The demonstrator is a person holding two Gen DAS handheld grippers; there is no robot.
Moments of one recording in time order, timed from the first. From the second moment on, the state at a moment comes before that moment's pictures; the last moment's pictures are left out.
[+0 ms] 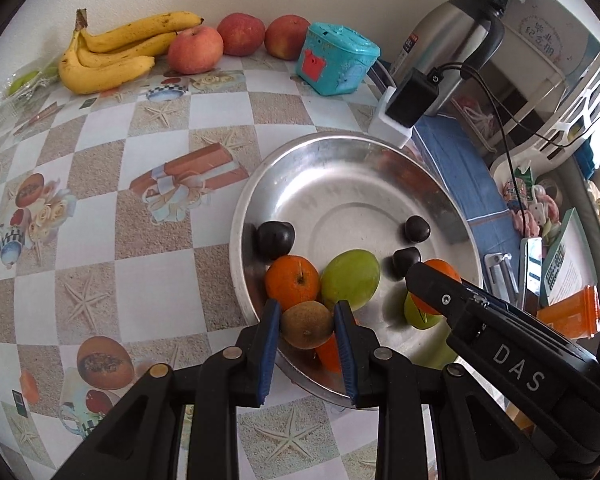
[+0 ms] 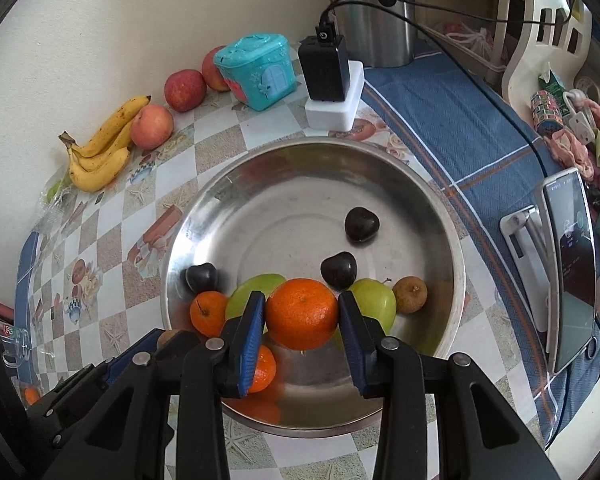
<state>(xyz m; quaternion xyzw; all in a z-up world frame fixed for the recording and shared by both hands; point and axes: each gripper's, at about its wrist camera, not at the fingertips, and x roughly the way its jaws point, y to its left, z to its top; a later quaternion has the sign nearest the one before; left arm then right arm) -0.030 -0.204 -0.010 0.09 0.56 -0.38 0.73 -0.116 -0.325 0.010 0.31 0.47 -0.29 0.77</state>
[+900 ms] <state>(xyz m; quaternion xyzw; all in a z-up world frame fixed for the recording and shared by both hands) -0.031 -0.200 -0.010 0.09 0.57 -0.37 0.73 -0.115 -0.324 0.005 0.31 0.49 -0.28 0.76</state>
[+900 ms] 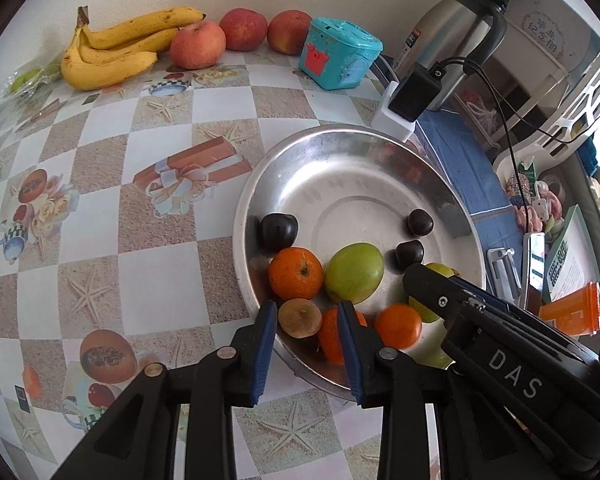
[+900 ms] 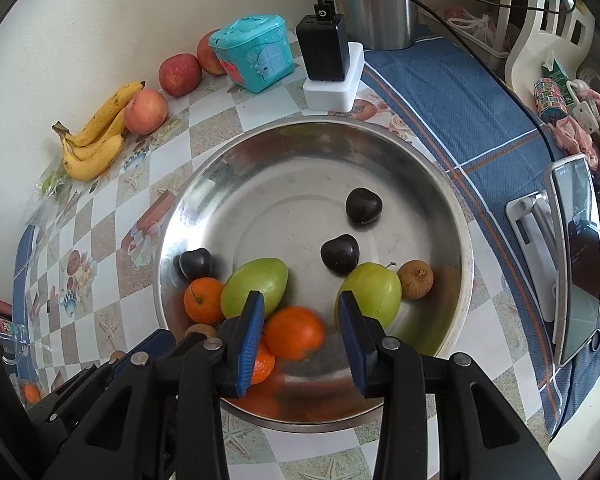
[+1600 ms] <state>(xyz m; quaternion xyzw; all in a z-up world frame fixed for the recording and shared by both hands) 0.025 -0.112 -0.011 0.08 0.56 -0.18 0.80 -0.103 -0.292 0.009 0.27 0.51 -0.26 0.78</state>
